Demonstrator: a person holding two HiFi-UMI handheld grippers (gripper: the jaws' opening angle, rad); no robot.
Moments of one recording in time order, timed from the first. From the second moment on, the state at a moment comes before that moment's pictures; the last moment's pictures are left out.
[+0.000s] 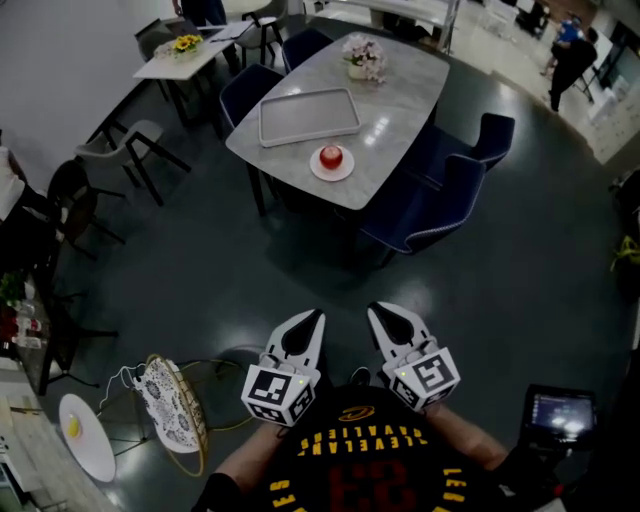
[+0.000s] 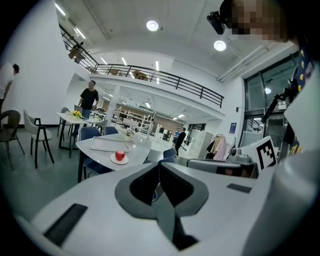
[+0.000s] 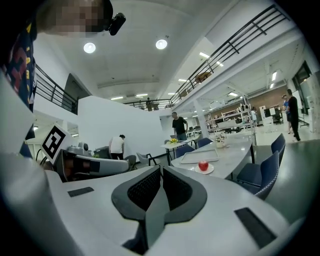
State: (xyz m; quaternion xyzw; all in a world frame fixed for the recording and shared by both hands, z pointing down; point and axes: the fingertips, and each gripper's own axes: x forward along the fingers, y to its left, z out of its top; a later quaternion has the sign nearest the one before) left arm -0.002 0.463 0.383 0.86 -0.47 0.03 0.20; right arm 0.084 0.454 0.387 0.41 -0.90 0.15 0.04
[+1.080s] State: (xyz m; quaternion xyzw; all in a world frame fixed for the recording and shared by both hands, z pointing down) left arm -0.098 0.245 0.398 0.89 -0.39 0.04 0.24; right arm -0.009 0.255 0.400 0.49 -0.85 0.17 0.06
